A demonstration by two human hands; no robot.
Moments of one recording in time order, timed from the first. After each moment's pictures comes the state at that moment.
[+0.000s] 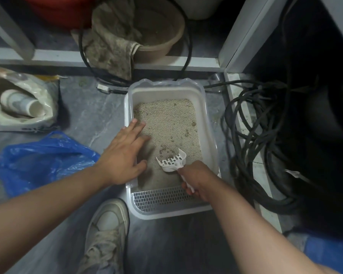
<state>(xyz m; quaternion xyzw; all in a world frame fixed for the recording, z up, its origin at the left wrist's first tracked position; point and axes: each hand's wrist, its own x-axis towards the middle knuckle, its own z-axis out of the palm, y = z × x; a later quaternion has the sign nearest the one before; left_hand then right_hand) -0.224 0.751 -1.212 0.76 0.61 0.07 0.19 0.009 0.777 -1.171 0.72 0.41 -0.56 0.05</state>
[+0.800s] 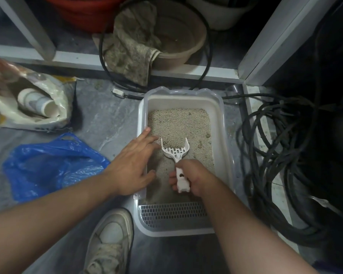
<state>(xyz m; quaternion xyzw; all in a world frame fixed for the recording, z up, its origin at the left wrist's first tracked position) -0.228 0.751 -1.212 0.75 0.61 0.13 0.21 -0.034 0.819 -1.229 0.65 0.25 -0.71 -0.07</state>
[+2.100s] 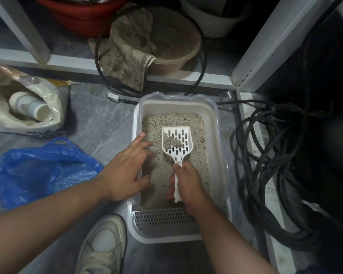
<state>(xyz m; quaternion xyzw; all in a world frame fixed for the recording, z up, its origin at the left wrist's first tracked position) -0.233 0.750 -1.217 0.74 0.61 0.16 0.25 -0.032 0.787 -1.221 0.61 0.37 -0.66 -0.24</state>
